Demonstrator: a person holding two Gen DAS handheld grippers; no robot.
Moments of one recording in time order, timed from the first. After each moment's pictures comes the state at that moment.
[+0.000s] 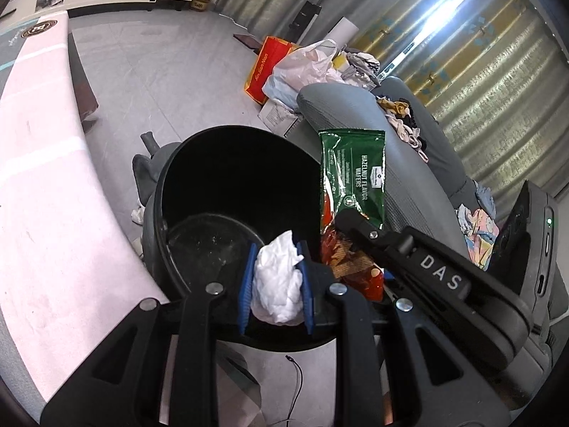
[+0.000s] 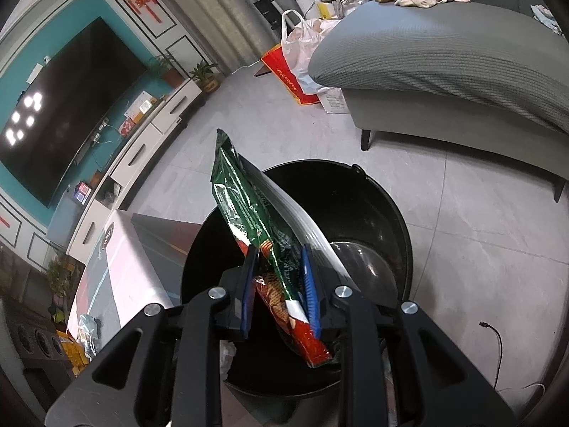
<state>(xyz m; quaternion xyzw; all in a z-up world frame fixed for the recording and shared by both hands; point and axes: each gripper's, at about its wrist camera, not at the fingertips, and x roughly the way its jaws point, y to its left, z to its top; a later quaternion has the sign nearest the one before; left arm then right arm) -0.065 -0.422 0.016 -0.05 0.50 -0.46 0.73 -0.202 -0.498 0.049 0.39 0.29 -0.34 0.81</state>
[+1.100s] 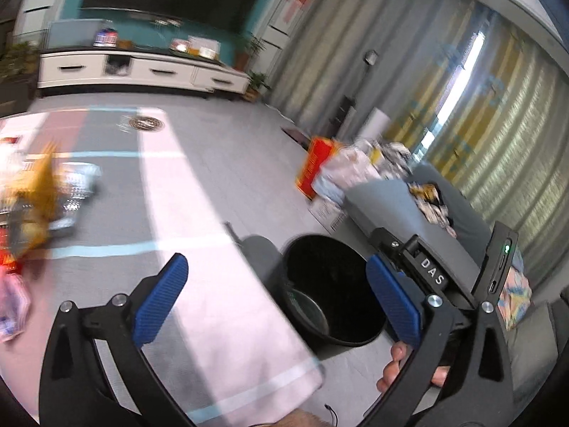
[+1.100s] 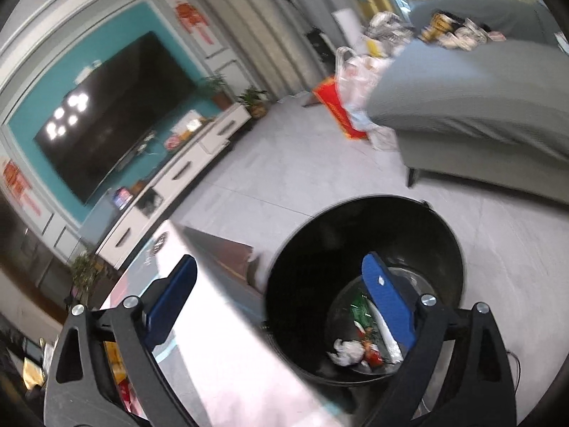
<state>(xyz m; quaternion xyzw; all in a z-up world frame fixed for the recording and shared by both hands) -0.072 -0.249 0.127 -0.10 0.35 -0.35 0.86 -0.179 -0.441 0.106 0.33 0.21 -0.27 0.88</state>
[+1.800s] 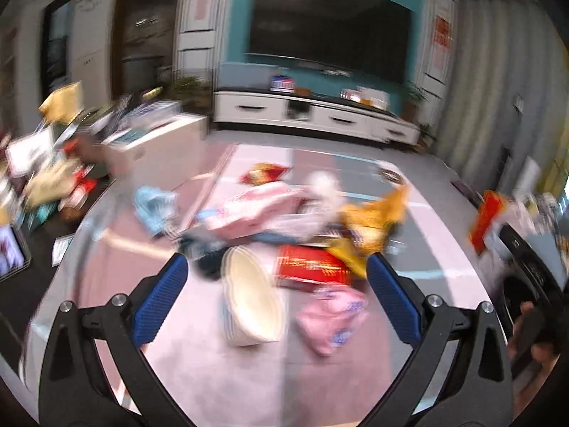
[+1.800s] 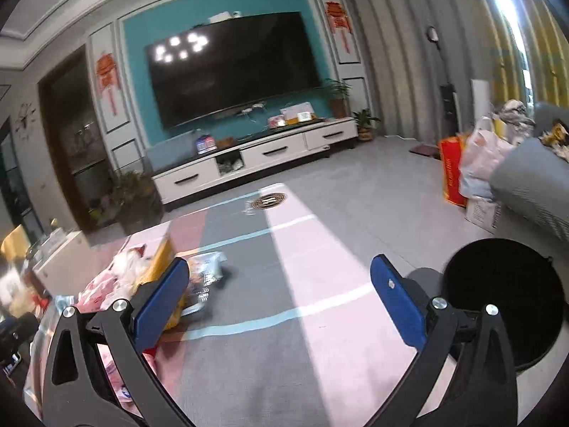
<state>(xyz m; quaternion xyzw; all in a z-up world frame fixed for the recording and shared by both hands) -0.062 0.016 0.118 -0.07 0.30 -0.01 0.95 -0.080 -0.270 0.106 0.14 0.20 -0.11 0.96</state>
